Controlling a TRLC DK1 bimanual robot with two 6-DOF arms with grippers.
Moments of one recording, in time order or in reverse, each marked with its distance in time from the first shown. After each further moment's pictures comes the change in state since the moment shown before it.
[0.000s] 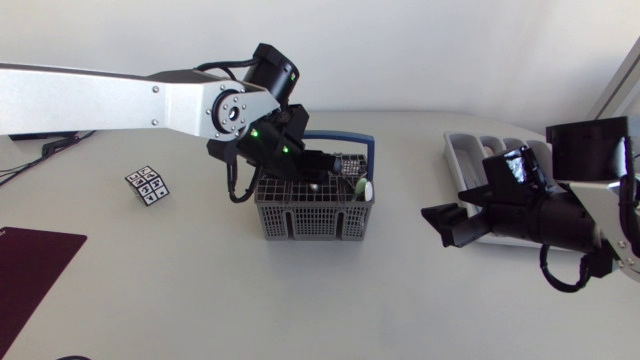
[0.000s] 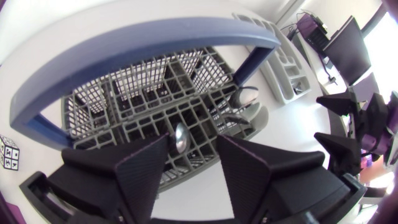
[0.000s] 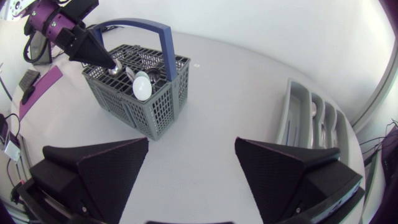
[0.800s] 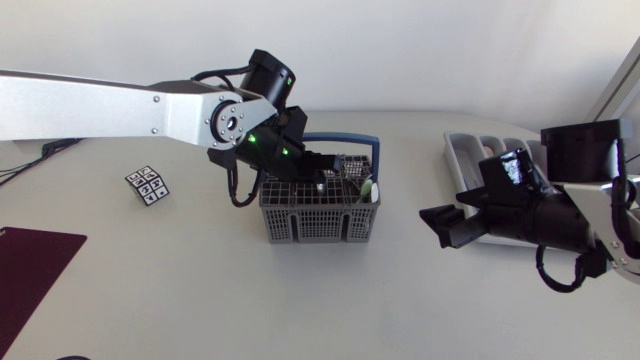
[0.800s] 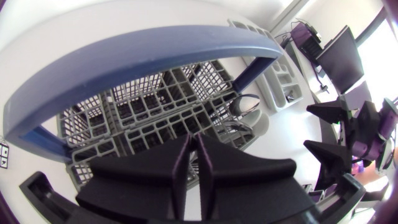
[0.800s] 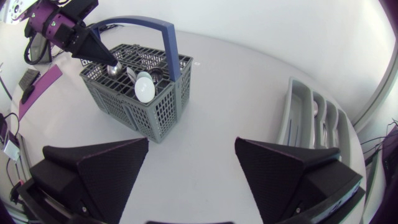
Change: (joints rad) left arm 0.010 0.000 -0.047 0.080 0.055 -0.041; right arm 0.002 0.019 -0.007 0.018 0.000 0.000
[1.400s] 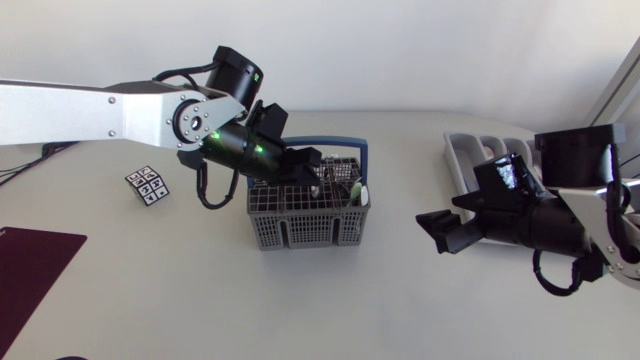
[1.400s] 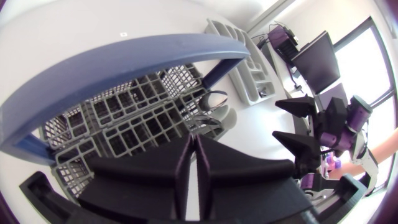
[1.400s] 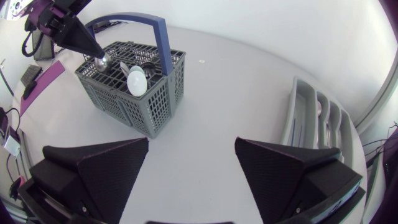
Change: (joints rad) left arm 0.077 -0.099 -0.097 0.018 0.227 -0.004; right arm 0.021 0.001 -0.013 0.001 0.000 -0.004
